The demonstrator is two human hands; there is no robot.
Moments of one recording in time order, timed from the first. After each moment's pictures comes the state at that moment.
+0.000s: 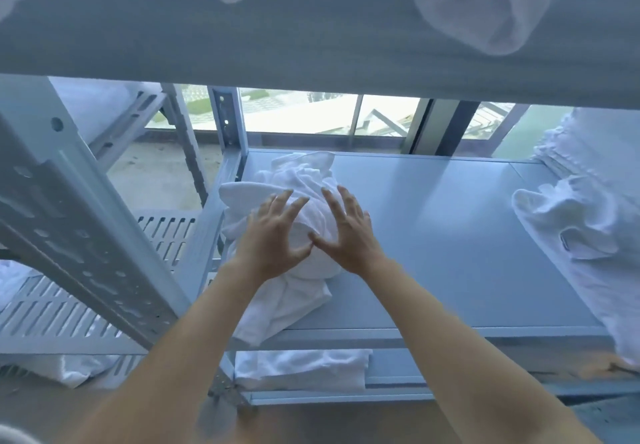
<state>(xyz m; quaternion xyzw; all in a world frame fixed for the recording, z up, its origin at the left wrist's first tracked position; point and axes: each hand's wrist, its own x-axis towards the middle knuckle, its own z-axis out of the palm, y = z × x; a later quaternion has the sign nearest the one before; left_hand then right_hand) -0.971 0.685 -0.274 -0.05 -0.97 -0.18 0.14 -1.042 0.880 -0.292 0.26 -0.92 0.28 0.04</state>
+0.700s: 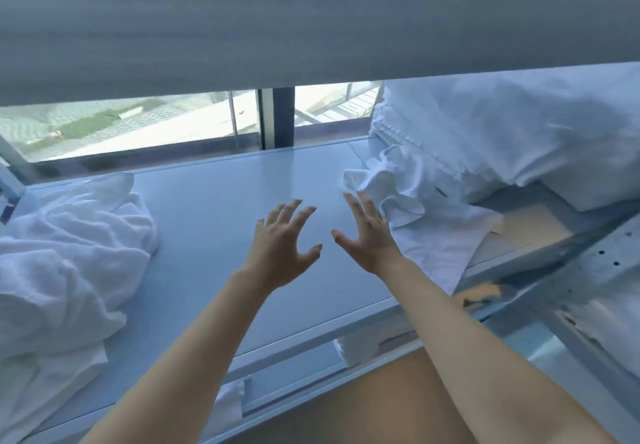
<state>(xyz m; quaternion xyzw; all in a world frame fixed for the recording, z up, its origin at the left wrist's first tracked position) -1.086 1.070 -0.288 -0.21 -0.95 -0.22 0.08 -1.094 1.294 -0.296 0.04 -0.96 0.26 0.07</state>
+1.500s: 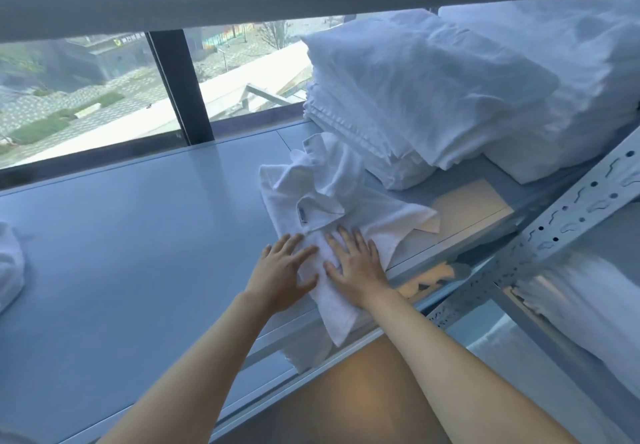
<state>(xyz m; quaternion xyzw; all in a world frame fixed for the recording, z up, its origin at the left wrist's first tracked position) -1.113 1.251 -0.380 -0.28 -0.95 -0.15 -0.04 -1.083 1.461 -0.401 0.01 -0.99 0.14 -0.03</state>
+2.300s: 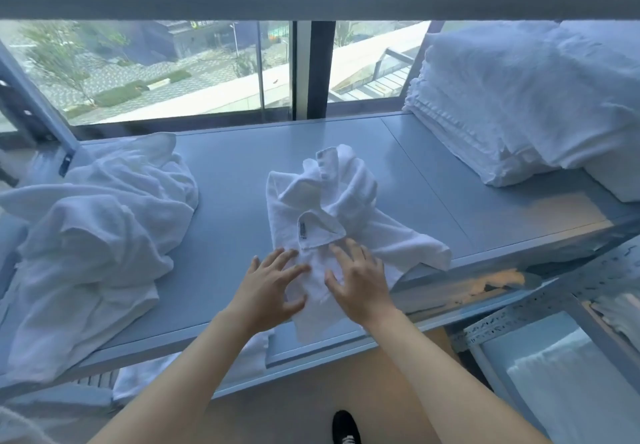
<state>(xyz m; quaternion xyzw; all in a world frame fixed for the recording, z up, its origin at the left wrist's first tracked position) -0.974 0.986 -0.363 -0.21 -0.96 -0.15 -0.05 -0.978 1.209 -0.365 0.09 -0.98 0.16 0.06</state>
